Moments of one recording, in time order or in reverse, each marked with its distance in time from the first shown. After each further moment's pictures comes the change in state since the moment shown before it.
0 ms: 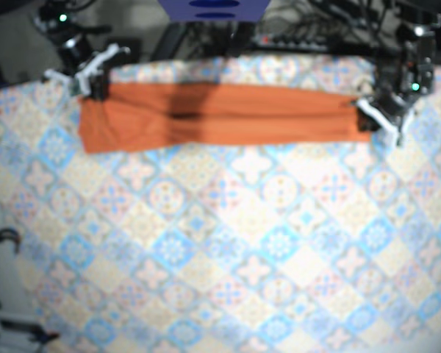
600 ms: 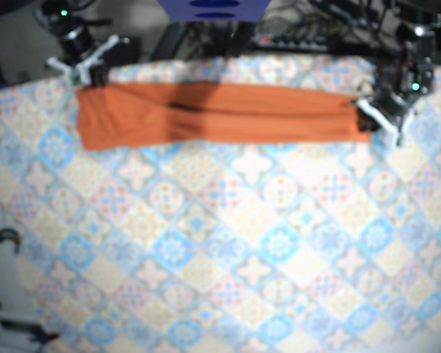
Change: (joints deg) left arm 0.0 0.0 0.0 0.0 0.0 0.0 0.0; right arm -0.7 0.0 -0.5 -6.4 0.0 -0.3 0.3
